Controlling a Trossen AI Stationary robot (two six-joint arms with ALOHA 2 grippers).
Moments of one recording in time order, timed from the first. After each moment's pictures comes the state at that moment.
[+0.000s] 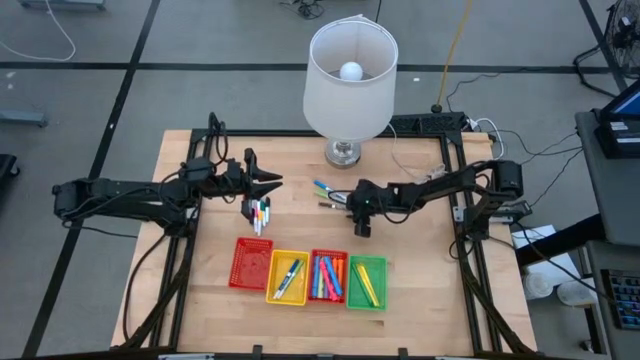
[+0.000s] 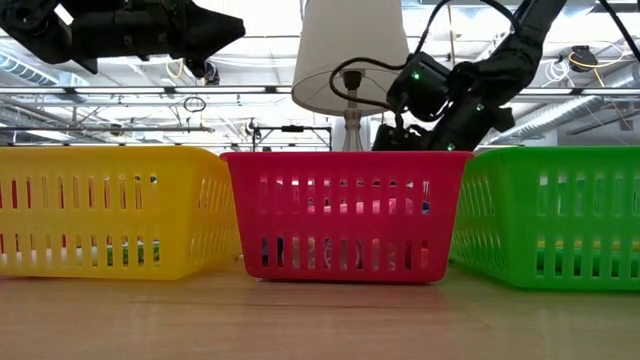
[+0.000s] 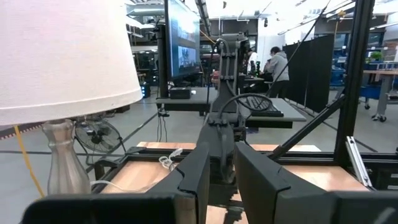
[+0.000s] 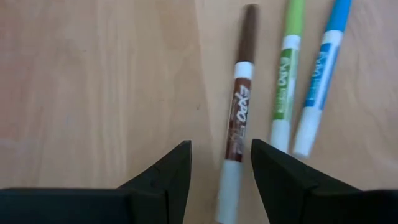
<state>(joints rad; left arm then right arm) 0.25 0.92 0.38 0.70 0.21 0.00 -0.15 1.71 0.71 0.14 0.00 -0.07</state>
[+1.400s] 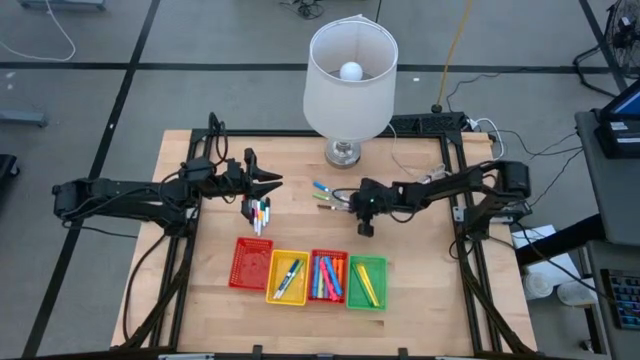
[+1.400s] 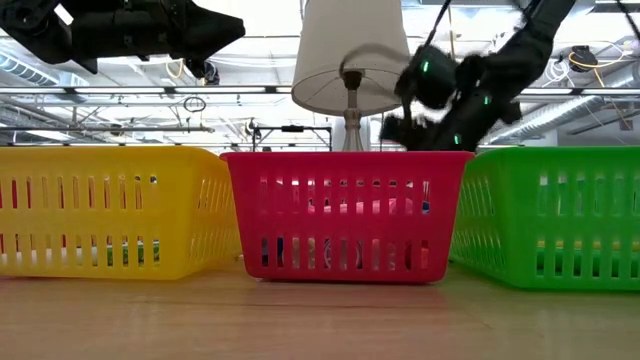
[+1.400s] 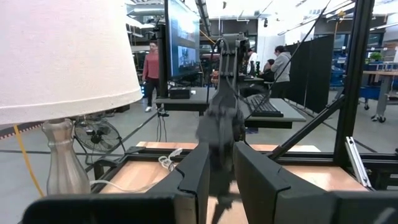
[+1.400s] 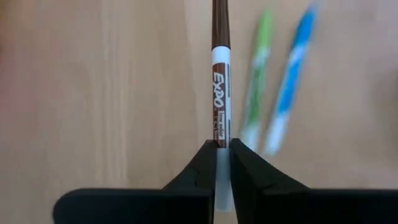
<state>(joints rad) 0.25 0.92 0.38 0.70 0.21 -0.01 -0.16 1.64 0.68 0.15 0.01 -0.09</state>
